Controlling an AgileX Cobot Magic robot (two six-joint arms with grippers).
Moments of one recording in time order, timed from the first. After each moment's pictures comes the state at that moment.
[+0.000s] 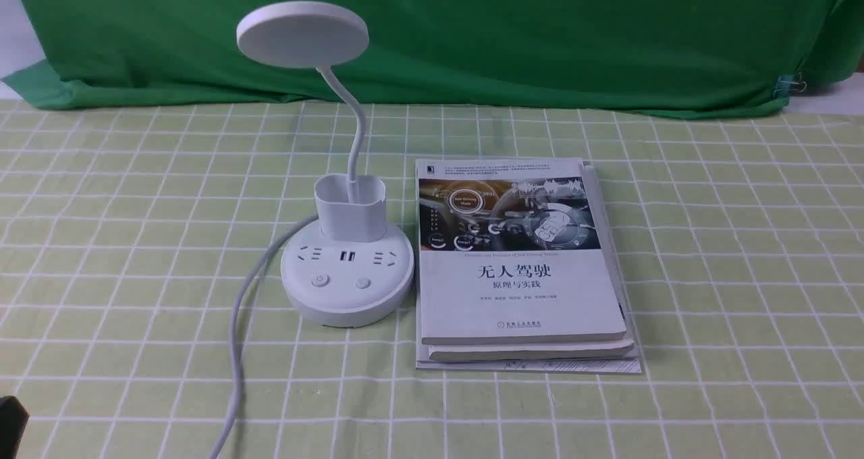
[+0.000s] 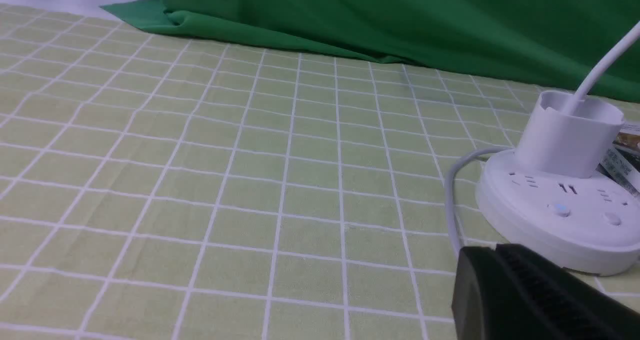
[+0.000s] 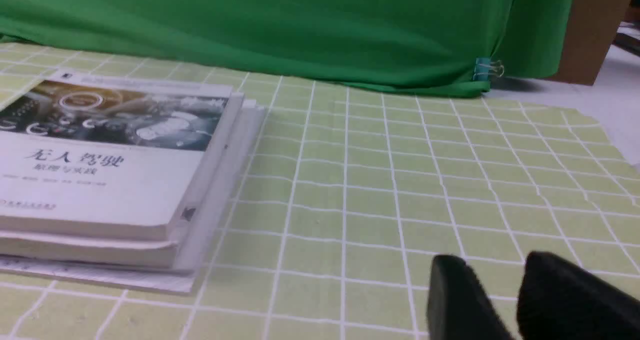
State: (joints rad) right arm 0.04 0.00 0.02 0.08 0.22 -0.20; left arm 0.04 0.00 0.01 -0.13 0.26 0.03
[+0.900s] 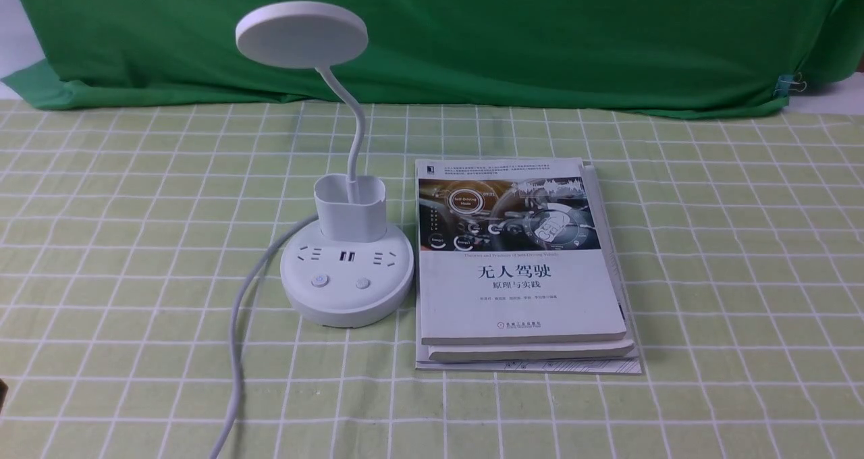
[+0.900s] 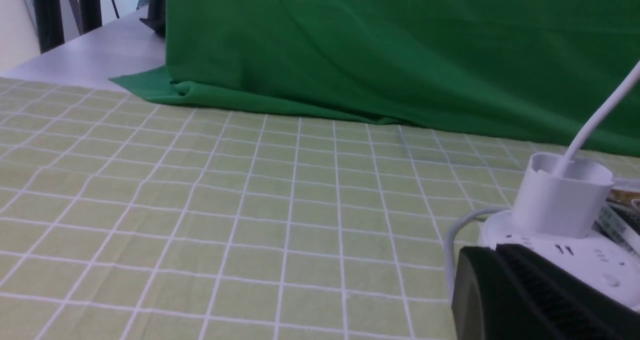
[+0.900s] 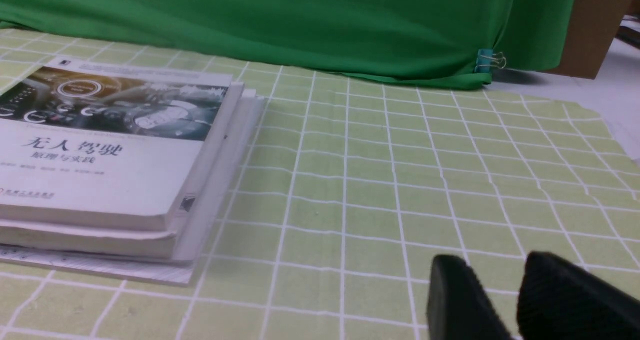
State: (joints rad) right arm 0.04 0.00 0.02 0.08 0.23 -0.20; left arm 0.04 0.00 0.01 -0.13 0.13 0.04
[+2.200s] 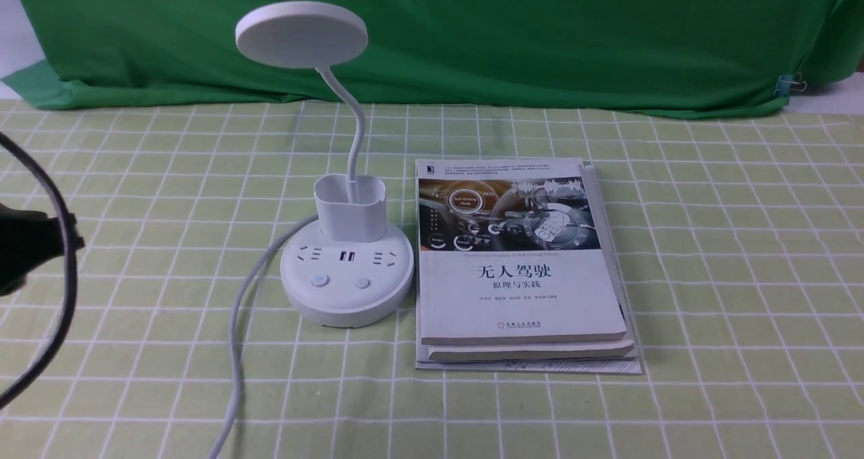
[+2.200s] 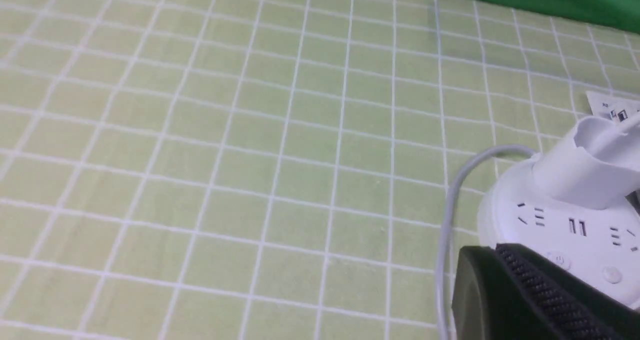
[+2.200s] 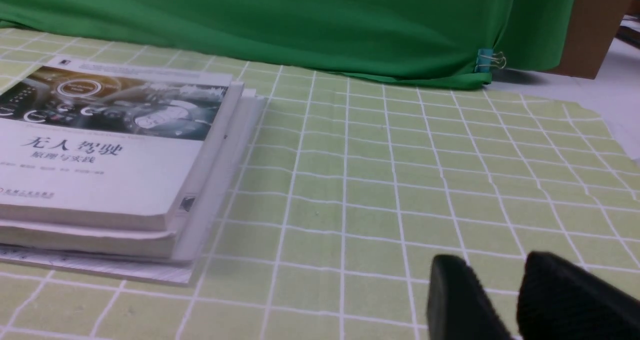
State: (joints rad) right arm 0.04 0.00 0.02 0.08 0.23 -0.20; left arm 0.04 0.92 -0.64 -0.16 0.42 -0.05
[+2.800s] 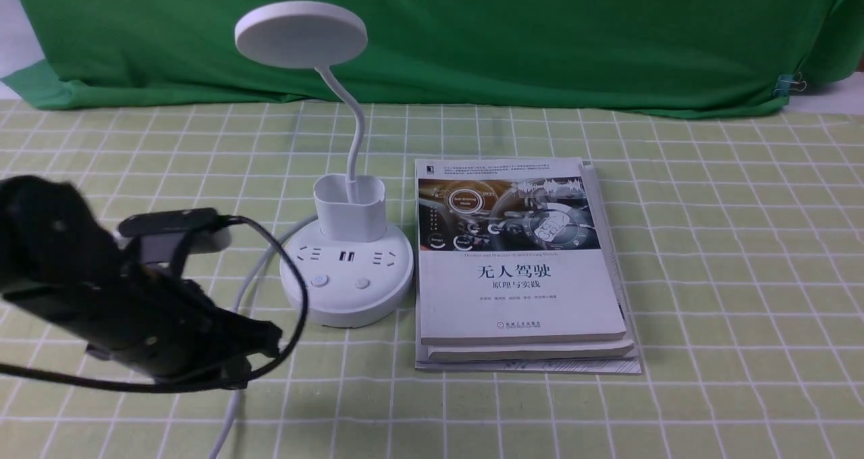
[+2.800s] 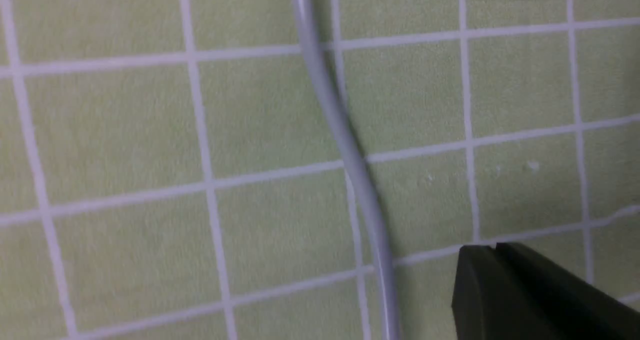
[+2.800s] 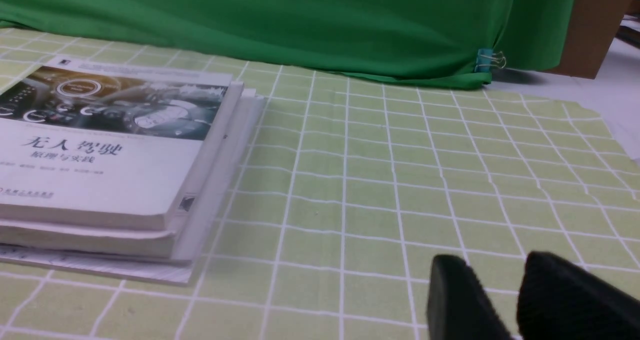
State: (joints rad) right arm 0.04 0.00 0.02 0.08 0.23 -0.20; left arm -0.22 1.50 -0.80 -0.31 0.67 0.16
